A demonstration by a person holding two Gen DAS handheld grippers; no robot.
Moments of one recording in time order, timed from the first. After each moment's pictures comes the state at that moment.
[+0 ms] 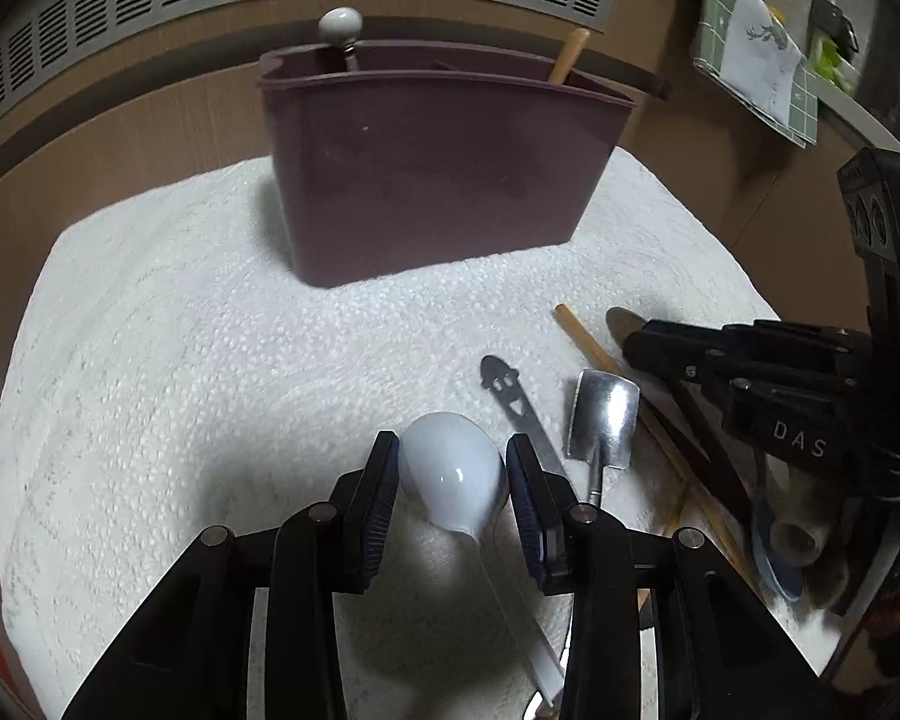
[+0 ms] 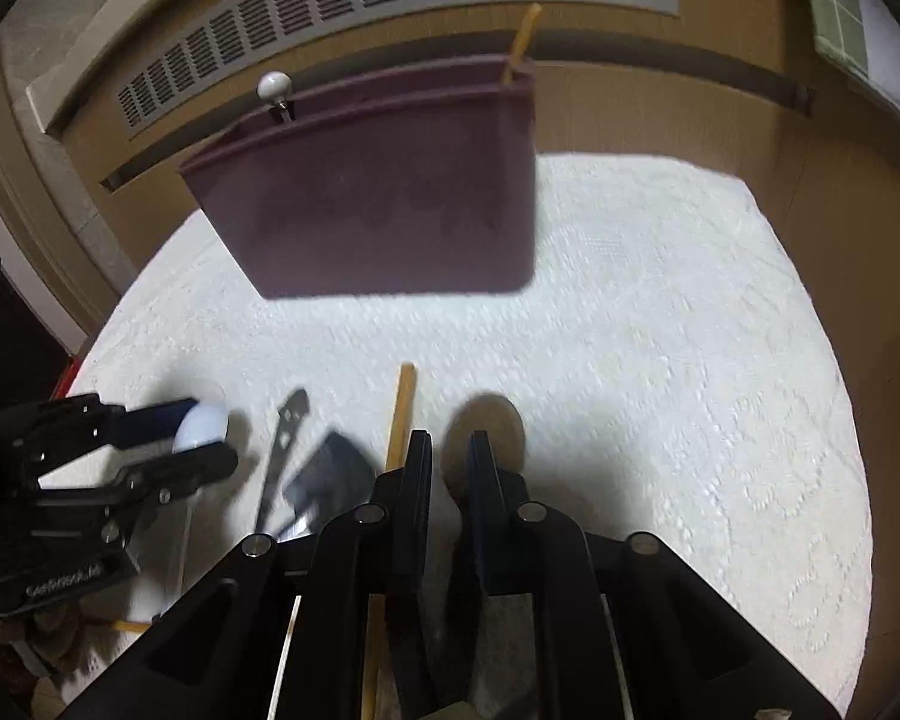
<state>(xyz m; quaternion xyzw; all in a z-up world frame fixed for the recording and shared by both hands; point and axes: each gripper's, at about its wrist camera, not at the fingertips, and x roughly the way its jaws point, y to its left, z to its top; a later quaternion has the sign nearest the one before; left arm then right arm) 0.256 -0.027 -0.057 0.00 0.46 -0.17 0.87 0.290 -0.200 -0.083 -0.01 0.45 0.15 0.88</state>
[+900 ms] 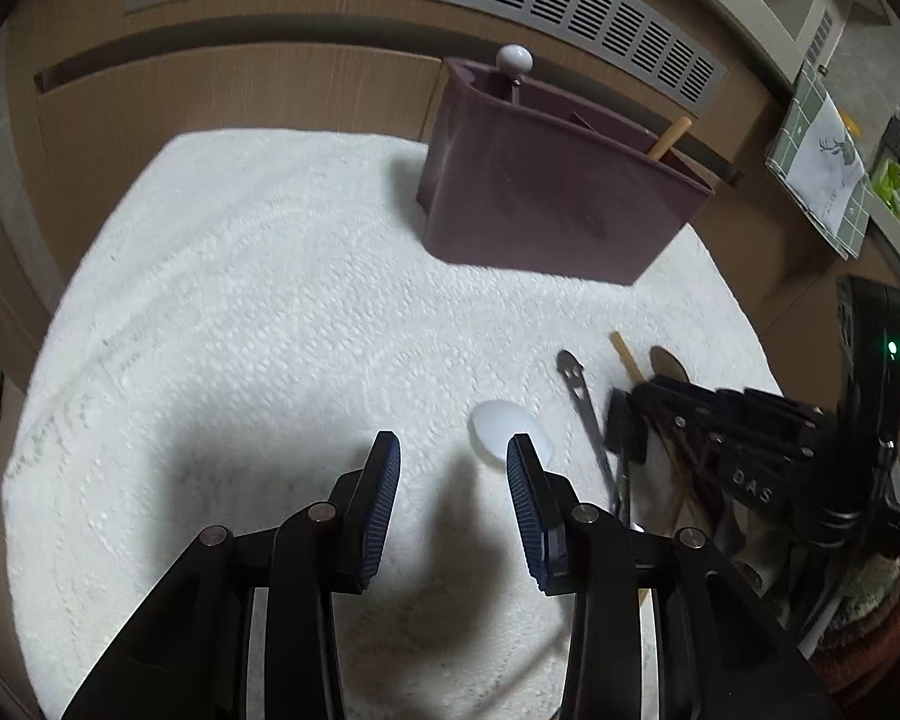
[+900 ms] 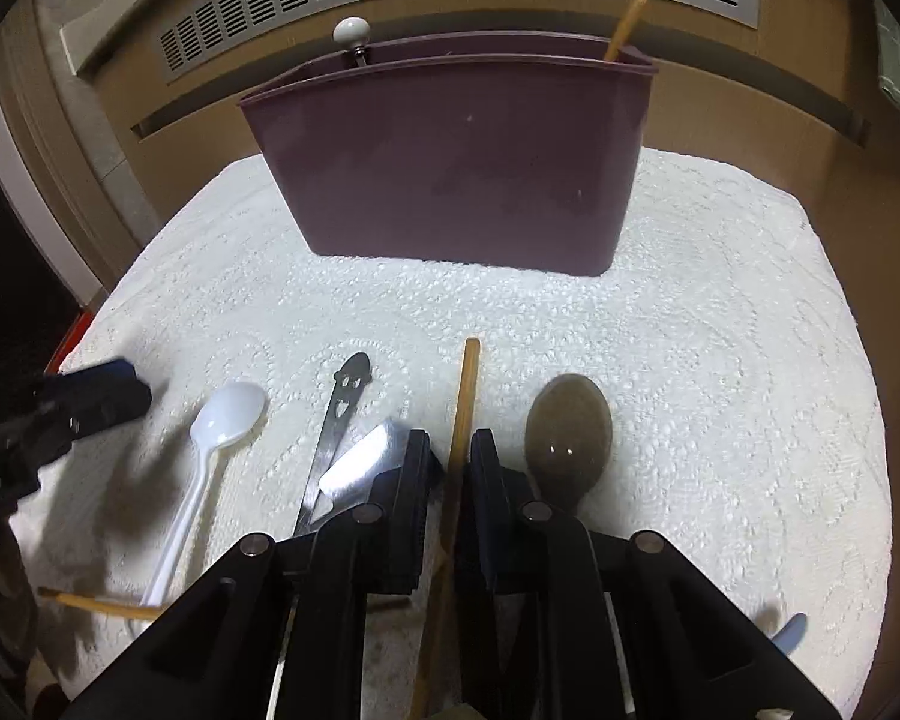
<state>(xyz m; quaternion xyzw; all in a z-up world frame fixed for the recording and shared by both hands) 0.222 0.023 -0.049 -0.11 0.46 -0.10 0.87 0.288 -0.176 -0.090 -0.05 0.46 0.18 0.87</state>
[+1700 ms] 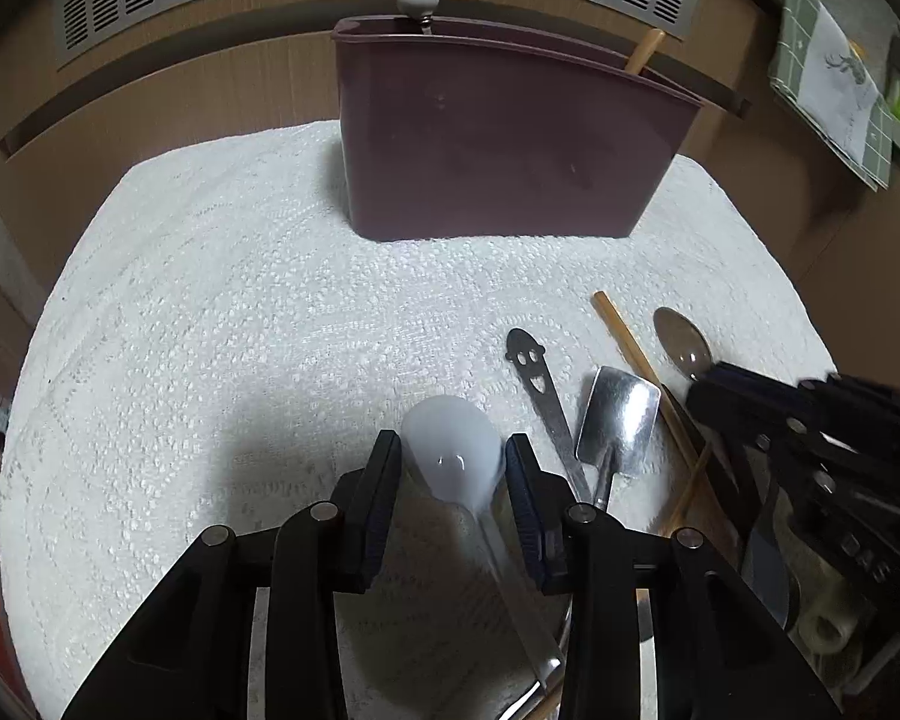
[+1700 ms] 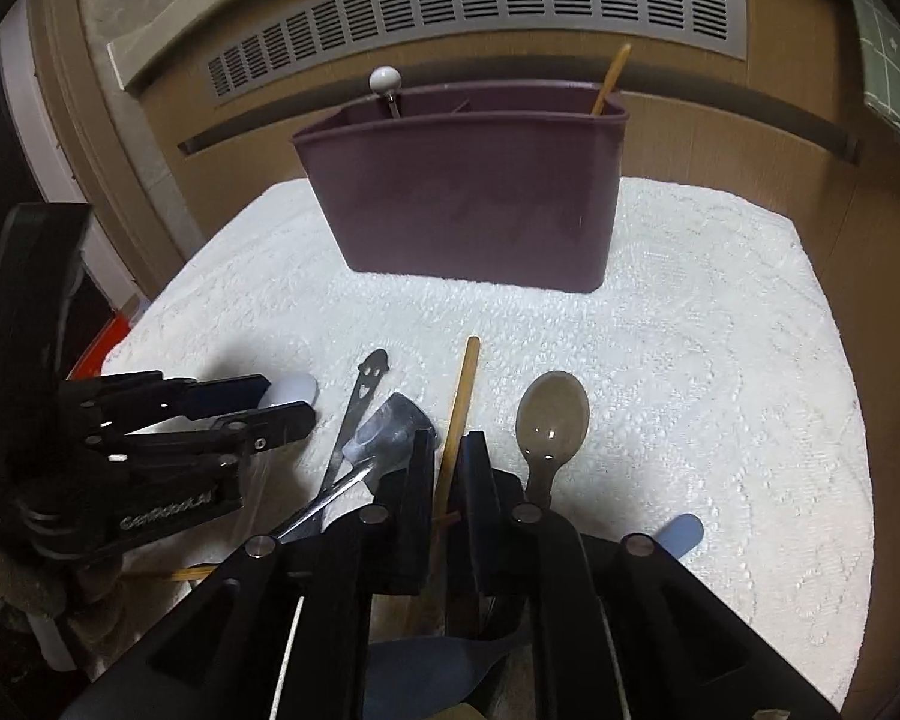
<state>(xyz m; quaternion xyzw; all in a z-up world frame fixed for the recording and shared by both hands) 0.243 -0.037 -0.068 -0.03 0.47 -0.08 0.88 0.264 -0.198 -0.074 -0.04 0.43 0.21 0.88</state>
